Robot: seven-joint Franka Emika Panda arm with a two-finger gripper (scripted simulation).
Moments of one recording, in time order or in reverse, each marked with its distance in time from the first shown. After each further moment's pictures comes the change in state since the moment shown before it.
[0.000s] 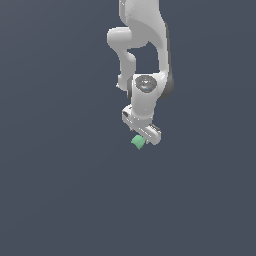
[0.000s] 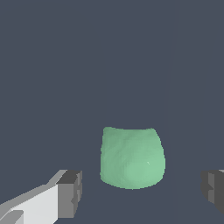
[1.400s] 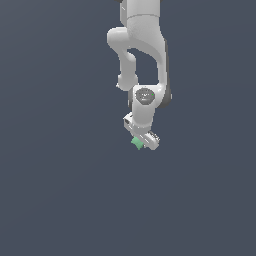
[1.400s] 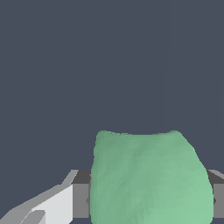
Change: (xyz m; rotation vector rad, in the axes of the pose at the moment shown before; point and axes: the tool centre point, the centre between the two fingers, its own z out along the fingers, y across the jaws) arm -0.005 0.000 0.052 0.001 0.003 0.034
